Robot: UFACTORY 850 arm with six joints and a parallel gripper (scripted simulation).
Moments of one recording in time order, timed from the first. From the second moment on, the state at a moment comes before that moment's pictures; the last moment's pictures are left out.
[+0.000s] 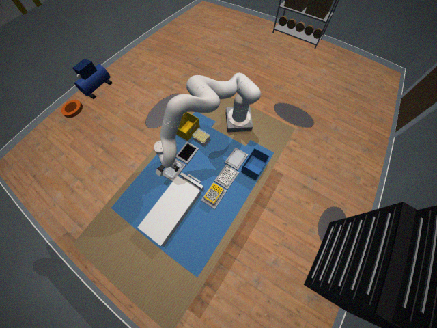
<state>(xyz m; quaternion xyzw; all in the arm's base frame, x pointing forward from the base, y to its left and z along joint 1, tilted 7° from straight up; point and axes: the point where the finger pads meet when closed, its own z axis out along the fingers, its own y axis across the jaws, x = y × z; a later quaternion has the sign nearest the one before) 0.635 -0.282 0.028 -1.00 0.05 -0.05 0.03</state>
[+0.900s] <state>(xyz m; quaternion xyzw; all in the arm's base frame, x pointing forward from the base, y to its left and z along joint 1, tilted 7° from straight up) 0.636 -0.281 0.018 -1.00 0.05 -0.05 0.03</state>
